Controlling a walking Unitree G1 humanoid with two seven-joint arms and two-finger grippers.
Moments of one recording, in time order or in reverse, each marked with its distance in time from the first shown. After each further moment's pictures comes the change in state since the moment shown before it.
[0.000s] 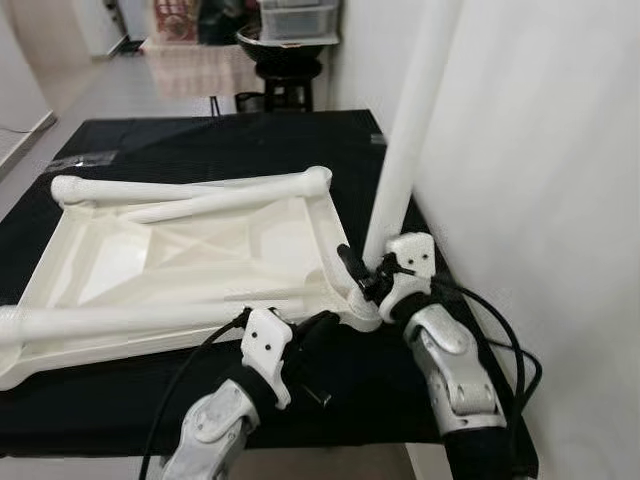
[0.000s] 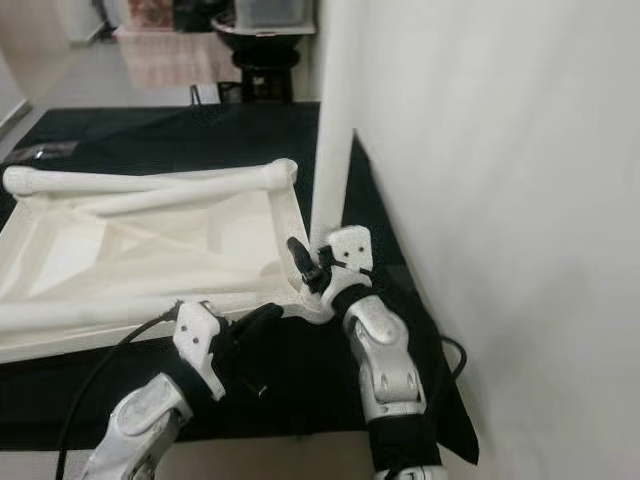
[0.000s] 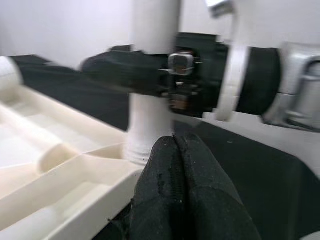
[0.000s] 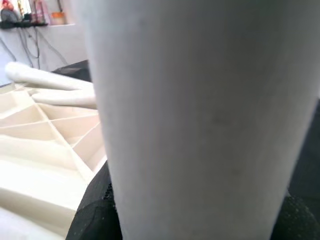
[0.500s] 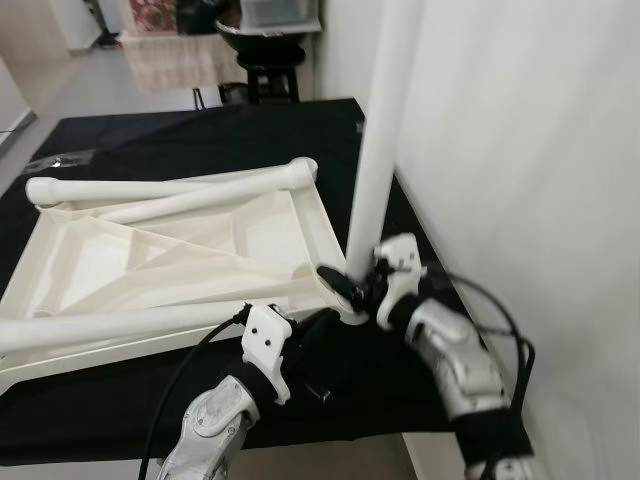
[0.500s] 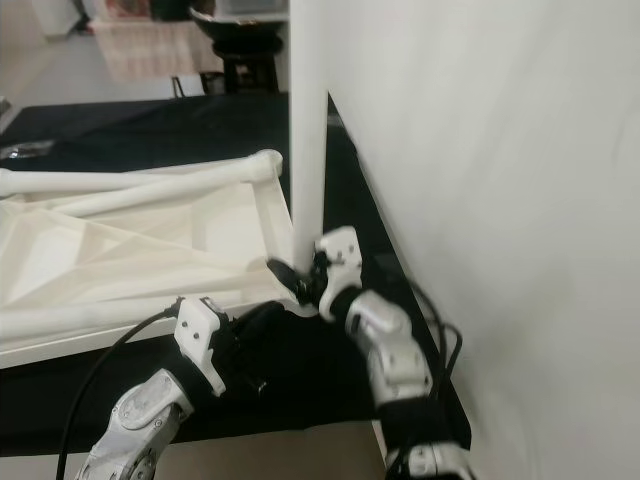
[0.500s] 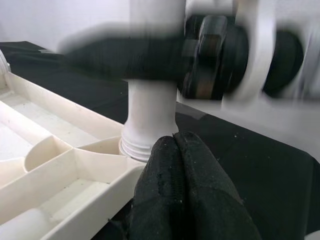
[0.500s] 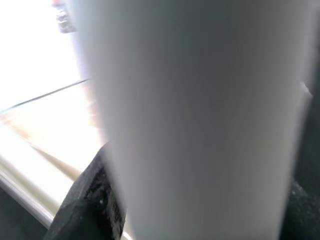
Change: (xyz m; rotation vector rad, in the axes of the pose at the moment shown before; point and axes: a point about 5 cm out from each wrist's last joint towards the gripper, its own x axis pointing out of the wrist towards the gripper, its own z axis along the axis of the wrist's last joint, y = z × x) left arm 0.002 0.004 -0.002 -0.005 0.008 0.007; right arm 0.005 -0.003 0.029 0.025 -0.034 0.380
